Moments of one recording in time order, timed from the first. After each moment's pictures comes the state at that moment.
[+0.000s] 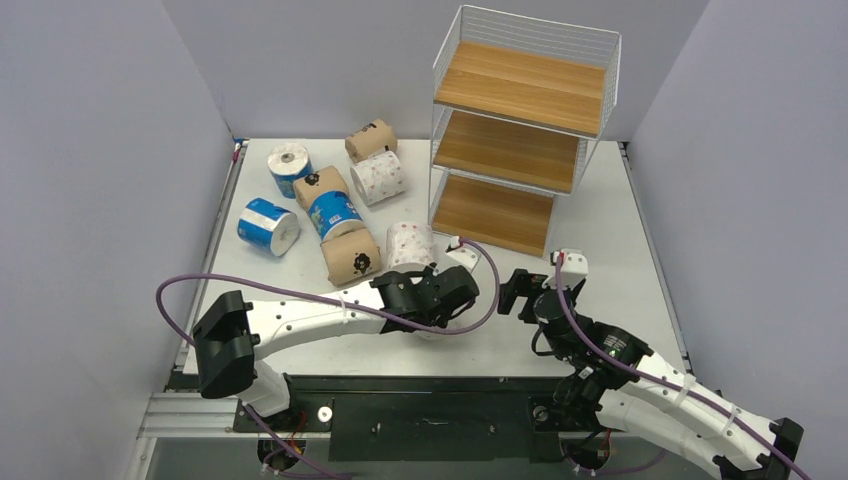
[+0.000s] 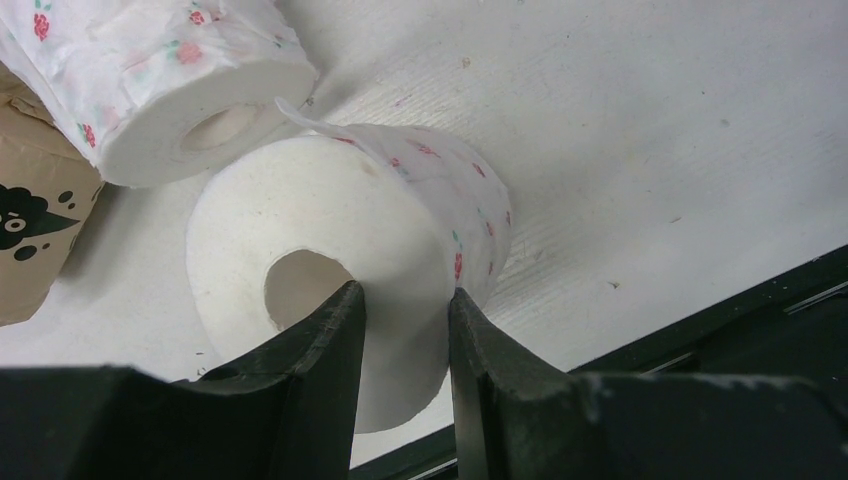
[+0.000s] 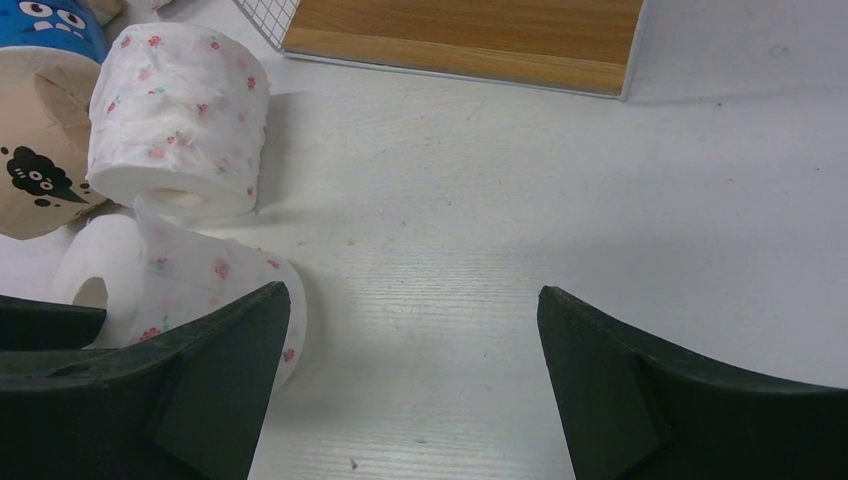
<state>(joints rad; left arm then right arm) -1.22 1.56 1.23 -0.68 -0.49 -0.51 0.90 0.60 0.55 -0.51 0.64 0.67</state>
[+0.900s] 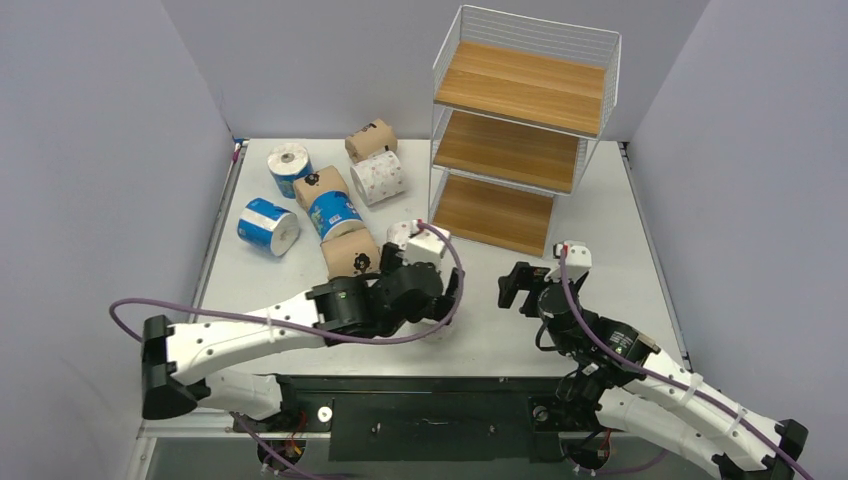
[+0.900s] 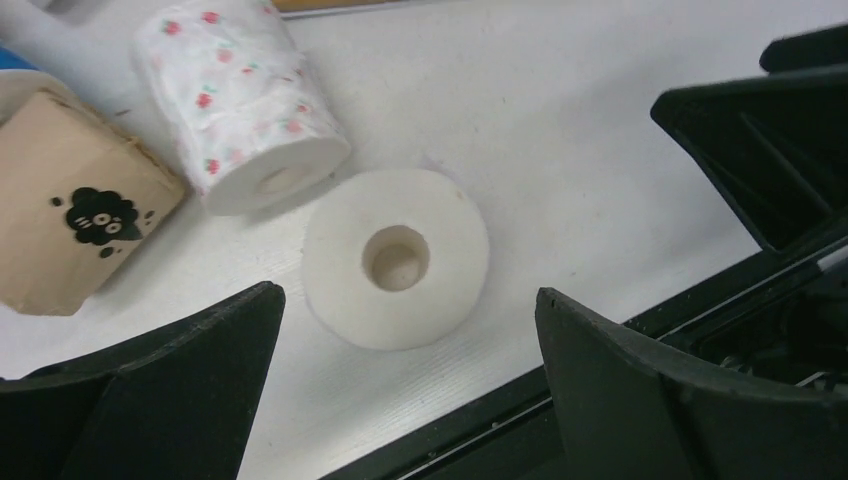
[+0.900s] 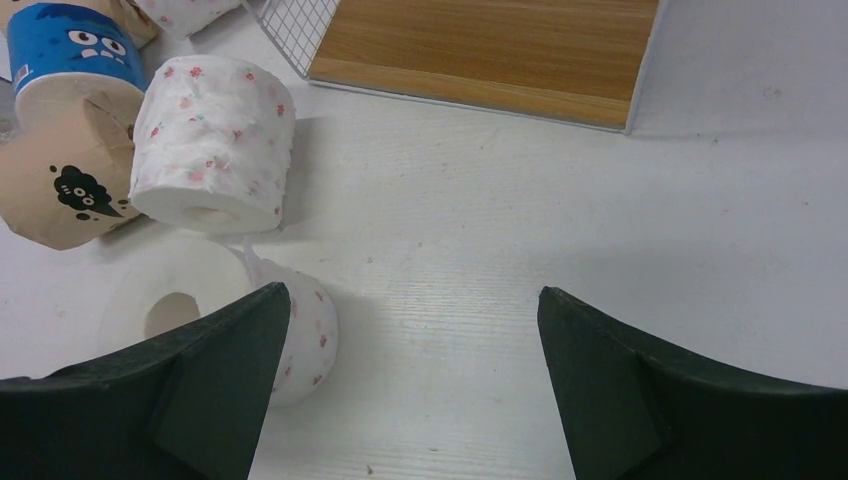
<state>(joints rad) -1.26 1.34 1.23 -0.65 -0.58 -0.56 0.90 0.61 0.61 -0.53 0.65 0.64</state>
